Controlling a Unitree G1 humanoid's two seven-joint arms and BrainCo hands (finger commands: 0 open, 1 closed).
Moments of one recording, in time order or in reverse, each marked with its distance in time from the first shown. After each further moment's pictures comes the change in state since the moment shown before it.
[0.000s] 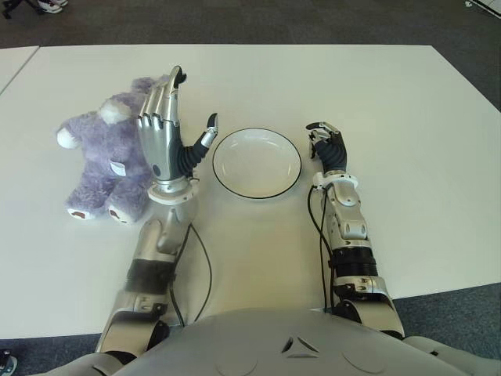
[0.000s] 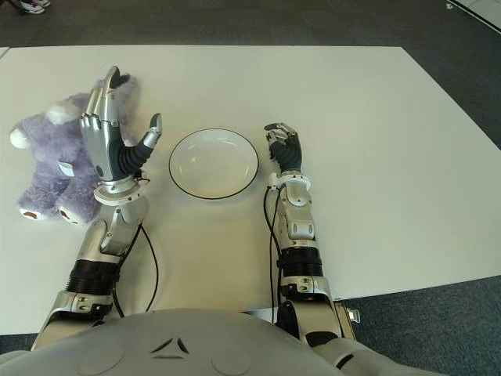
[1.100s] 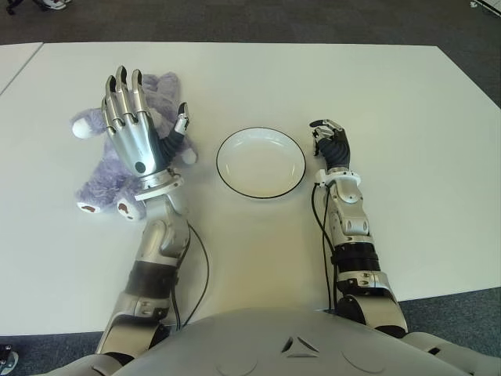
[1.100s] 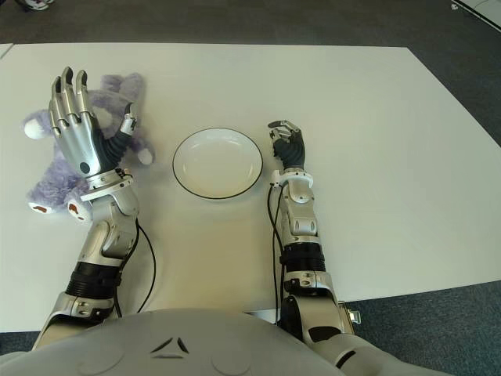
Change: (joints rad) left arm -0.007 -0.001 -0.039 -0.093 -0.017 0.593 -0.141; right arm -0.027 -0.017 0.007 0.039 -0.001 -0.033 -0.009
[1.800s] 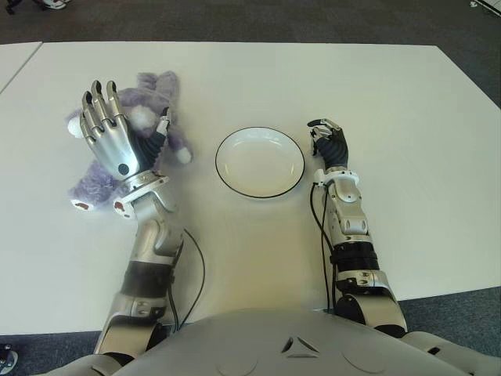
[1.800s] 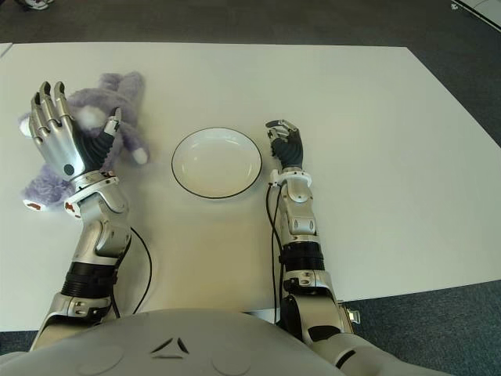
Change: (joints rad) left arm 0.000 0.008 0.037 -0.032 -0.009 0.214 -0.113; right arm -0.004 0.001 0.008 0.003 0.001 0.000 0.002
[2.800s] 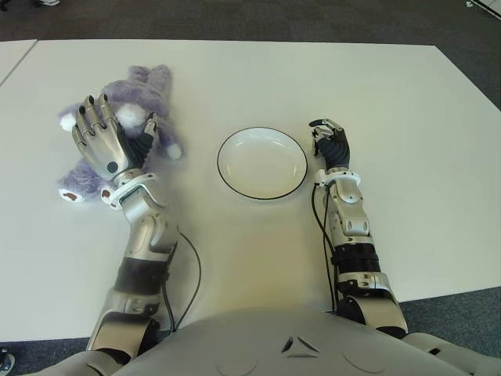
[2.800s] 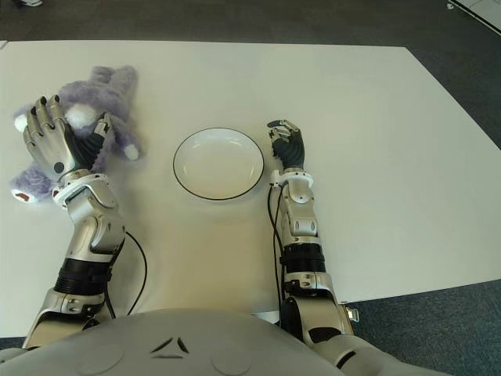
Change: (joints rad) left arm -0.026 0.061 -0.023 0.004 0.026 0.236 -0.246; right arm 0.014 -0.001 0.001 -0.028 0.013 0.022 -0.001
